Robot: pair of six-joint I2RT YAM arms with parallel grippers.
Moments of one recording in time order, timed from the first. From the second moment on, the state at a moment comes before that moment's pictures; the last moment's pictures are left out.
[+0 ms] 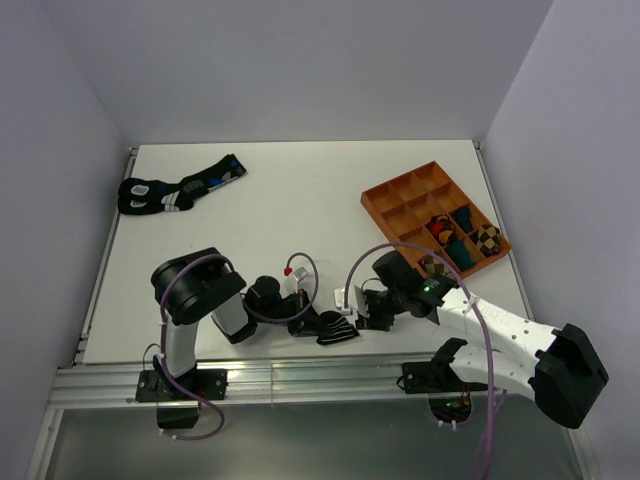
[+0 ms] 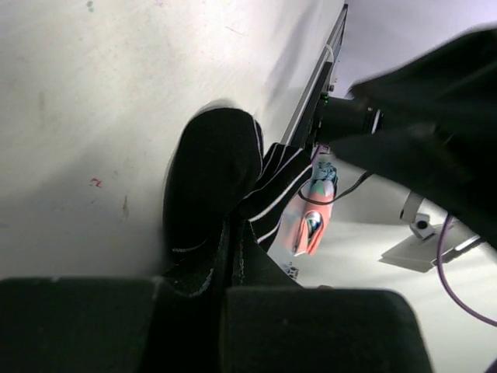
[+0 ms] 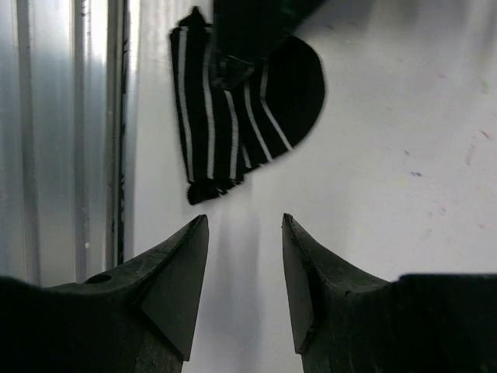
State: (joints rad) left arm -0.87 1.96 0.33 1.21 0.61 -1.26; right arm 0.68 1.01 0.56 -0.57 -0.52 -0.83
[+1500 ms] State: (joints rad) left arm -0.82 1.76 0.35 0.84 0.63 -1.14; right arm 1.04 1.40 0.70 -0.47 -0.33 -0.73
